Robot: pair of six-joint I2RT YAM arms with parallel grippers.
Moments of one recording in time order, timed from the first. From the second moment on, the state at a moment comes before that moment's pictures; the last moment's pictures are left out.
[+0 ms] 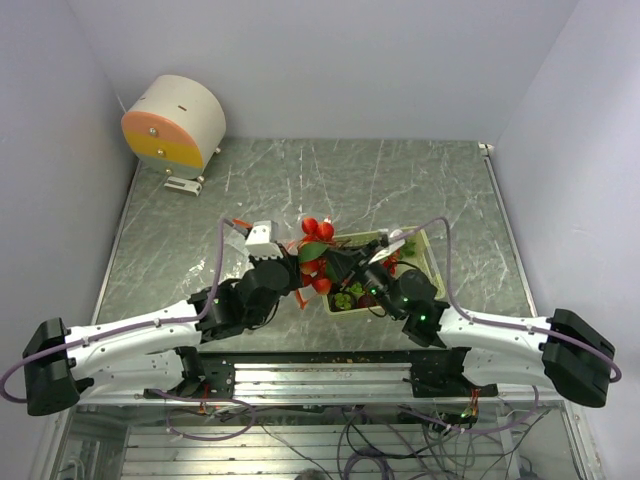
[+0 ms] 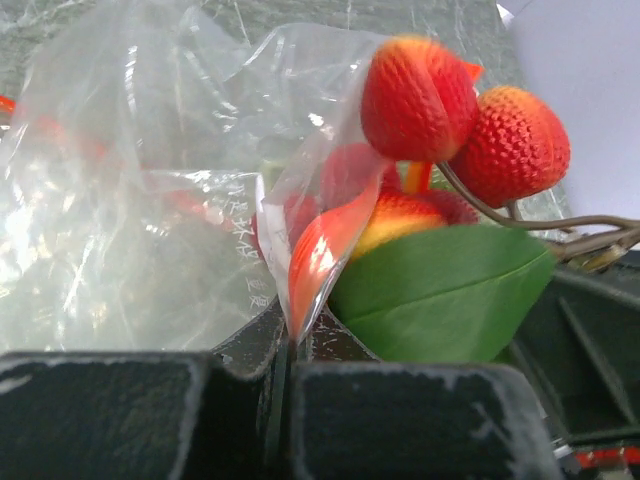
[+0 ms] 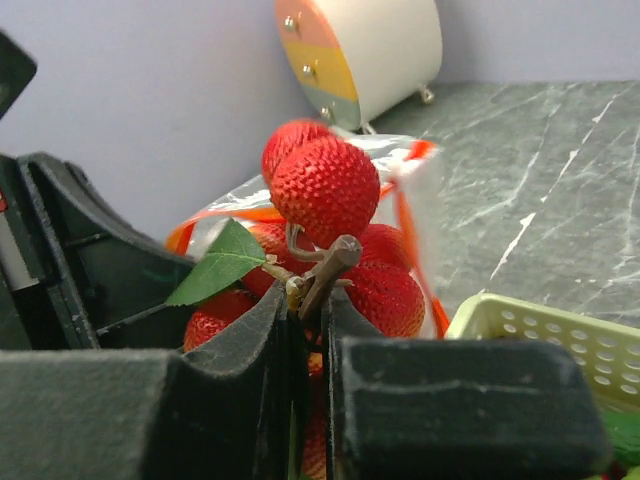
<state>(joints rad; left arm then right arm) -1.15 0.97 0.67 -0.08 -0.76 -0.80 1.02 1.09 0.39 0.89 0.30 0.37</state>
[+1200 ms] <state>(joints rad) -1.14 1.02 0.77 -0.11 -0.75 -0.74 1.20 1.28 0.50 0.76 0.77 0.22</state>
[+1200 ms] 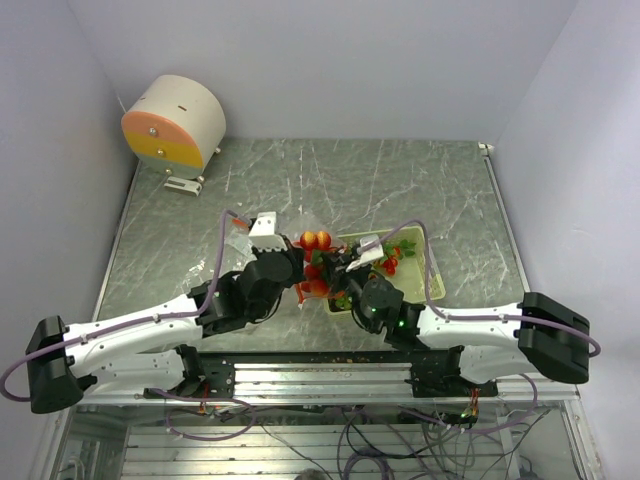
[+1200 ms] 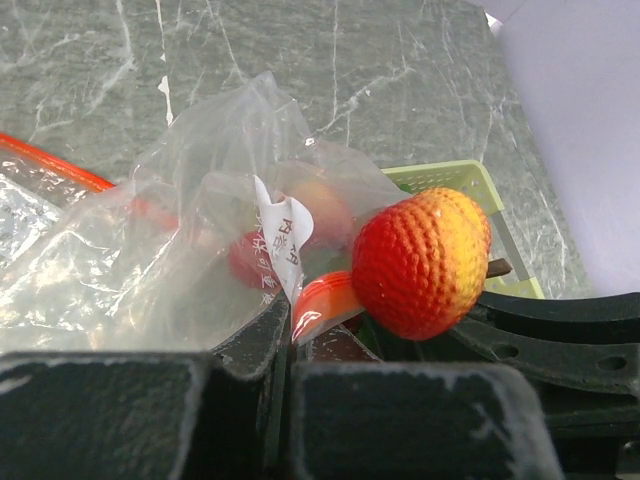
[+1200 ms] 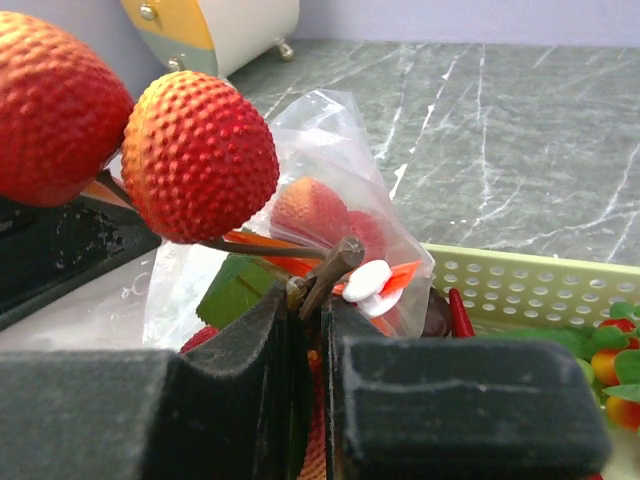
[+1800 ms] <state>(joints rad) -1.14 0.90 0.76 -0.21 -0.83 -0.75 1.21 1.14 0.27 1.05 0.51 0.08</state>
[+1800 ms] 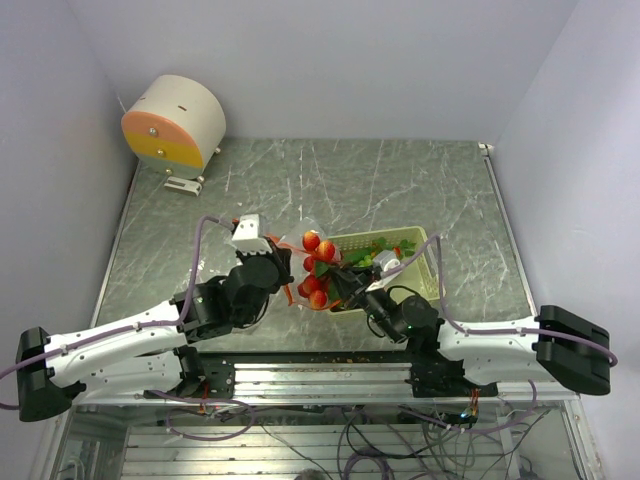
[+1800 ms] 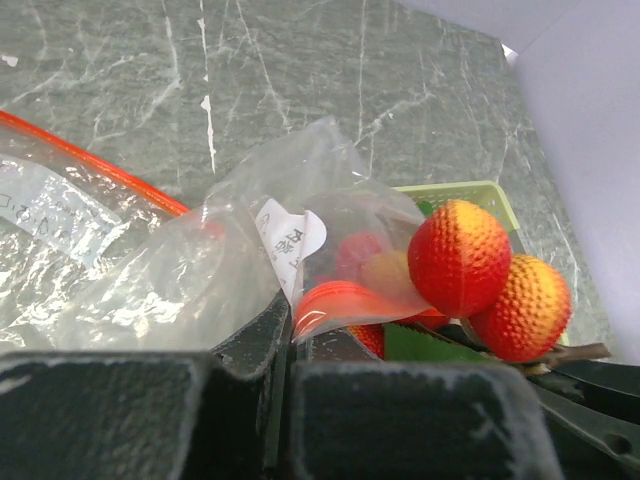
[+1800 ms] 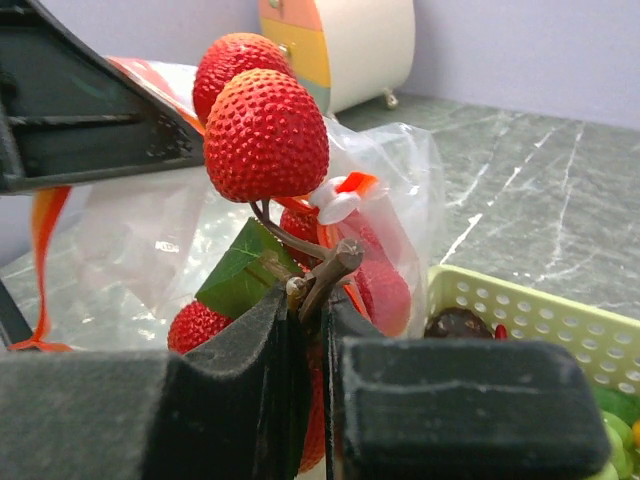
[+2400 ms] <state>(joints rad) -1.14 0.95 0.72 -0.18 -0.83 -0.77 1.20 1.04 0.28 1.11 0.30 0.05</state>
